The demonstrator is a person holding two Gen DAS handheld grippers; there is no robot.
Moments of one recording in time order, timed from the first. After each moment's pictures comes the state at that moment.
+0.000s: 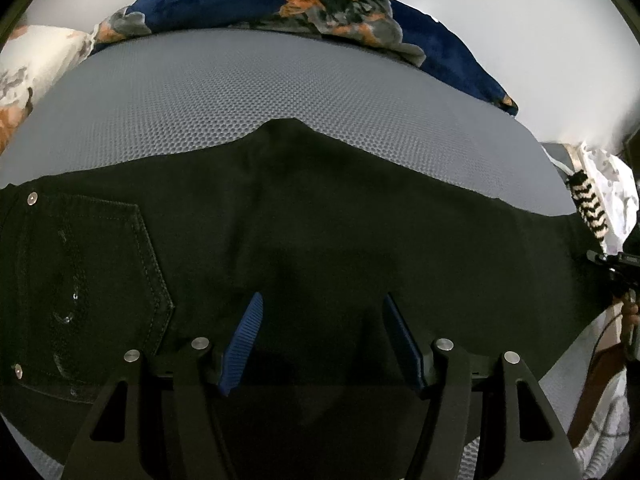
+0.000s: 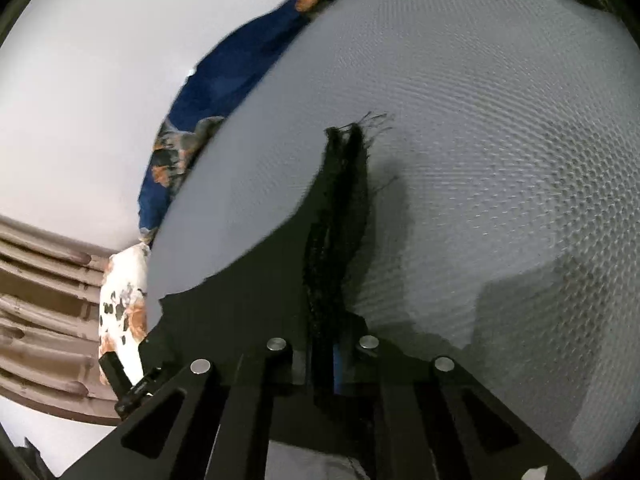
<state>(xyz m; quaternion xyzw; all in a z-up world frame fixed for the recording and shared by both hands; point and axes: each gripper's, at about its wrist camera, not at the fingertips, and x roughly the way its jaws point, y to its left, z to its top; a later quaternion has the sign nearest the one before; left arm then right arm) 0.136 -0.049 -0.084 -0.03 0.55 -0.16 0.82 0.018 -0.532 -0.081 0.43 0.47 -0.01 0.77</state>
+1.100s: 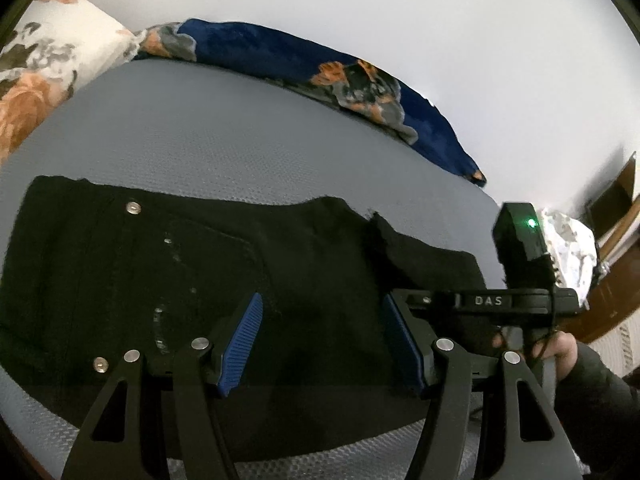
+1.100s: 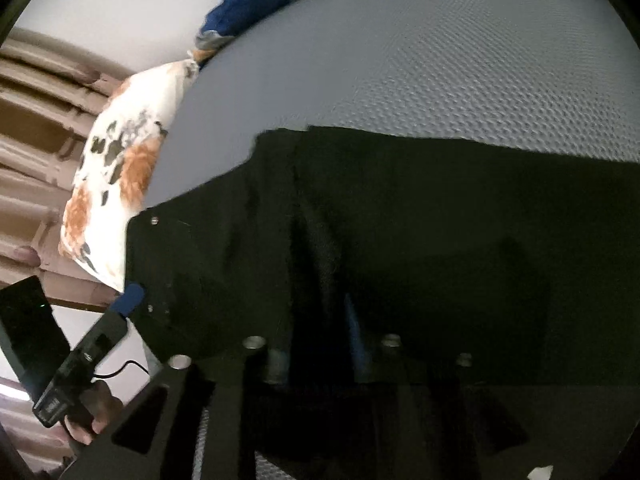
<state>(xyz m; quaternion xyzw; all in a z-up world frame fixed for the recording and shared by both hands) 0.121 0.047 -0.018 -0.14 0.49 -0.19 0.84 0.183 -0.176 -0.117 0.25 0.60 0.16 0.74</state>
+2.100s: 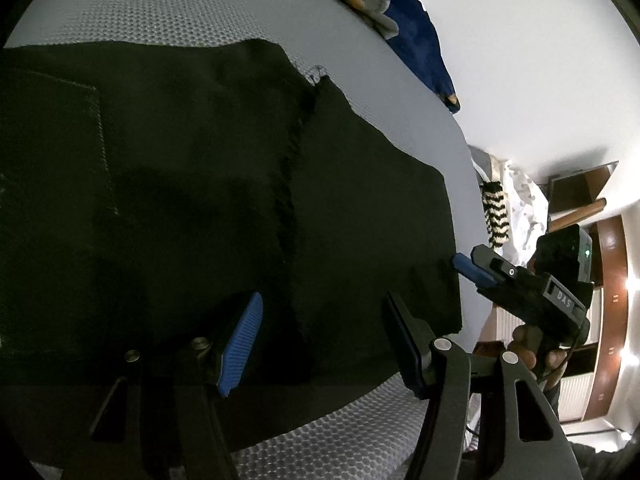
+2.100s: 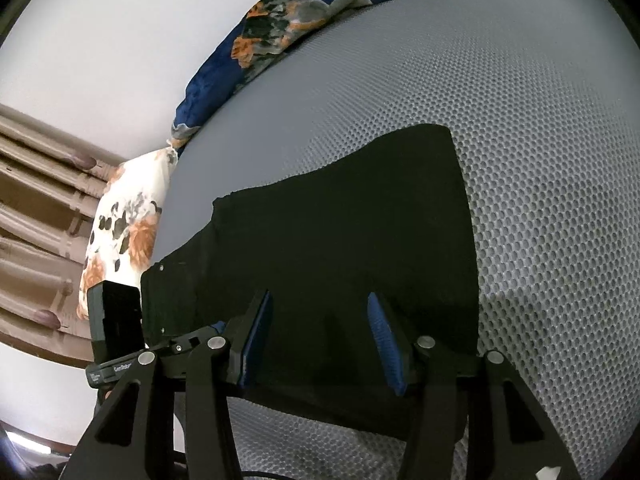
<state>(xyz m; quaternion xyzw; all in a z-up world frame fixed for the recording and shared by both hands) 0.136 -0.023 -0.084 -0.21 0.64 -0.27 0.69 0.090 -0.293 -0.080 0.34 0.53 0.07 0.78</state>
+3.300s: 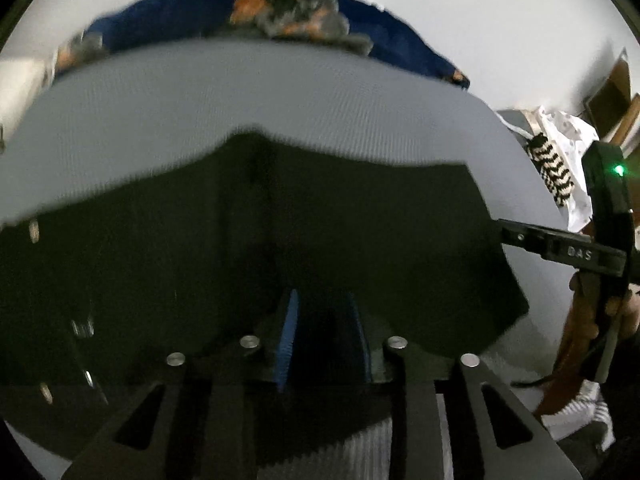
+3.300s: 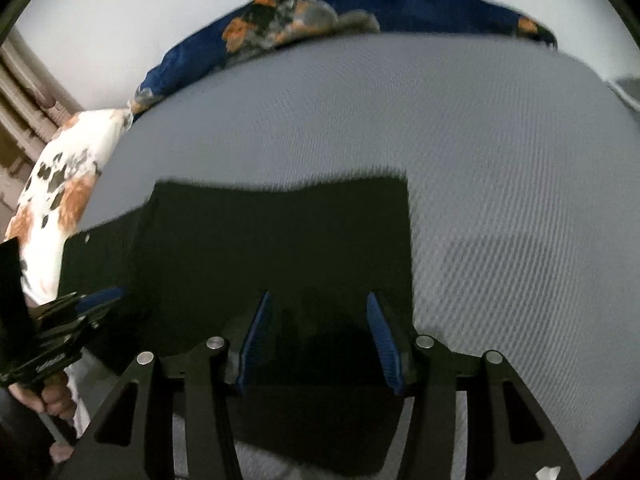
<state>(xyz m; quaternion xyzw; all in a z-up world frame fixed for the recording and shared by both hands) 0.134 -0.057 -0.041 0.01 0.55 -0.25 0.80 0.113 -0.278 -0.073 0.16 0.54 -0.01 0.83</state>
